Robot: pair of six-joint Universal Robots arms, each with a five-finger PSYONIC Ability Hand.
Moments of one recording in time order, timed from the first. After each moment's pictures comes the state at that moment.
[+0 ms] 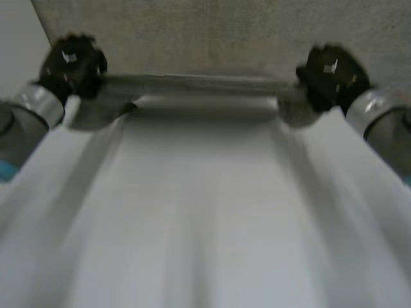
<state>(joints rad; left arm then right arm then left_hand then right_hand) 4.59 -2.00 -1.33 3.45 -1.18 3.41 1.82 -1.19 1.29 -0.08 1.25 2.58 1.29 1.35 0.23 0.24 1.19 1.31 1.33 0.23 0.25 1.18</state>
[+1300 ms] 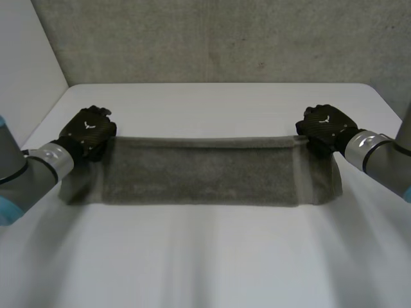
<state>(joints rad) 4.65 -2.14 -1.47 3.39 -1.09 3.72 1.72 -0.95 1.23 0.05 1.13 2.47 1.29 1.36 0.23 0.24 1.19 1.31 1.33 0.23 0.25 1.18</state>
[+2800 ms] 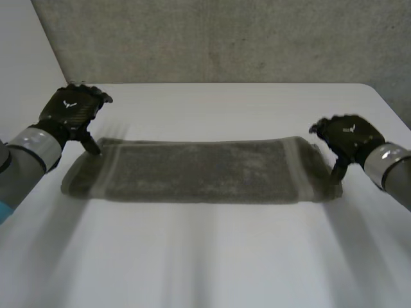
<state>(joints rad) 4.62 -1.90 -1.59 3.40 -1.22 3.47 1.68 -1.19 1.53 0.02 1.27 2.59 0.30 0.27 0.23 0.24 0.07 0.25 0.24 0.23 0.25 0.06</state>
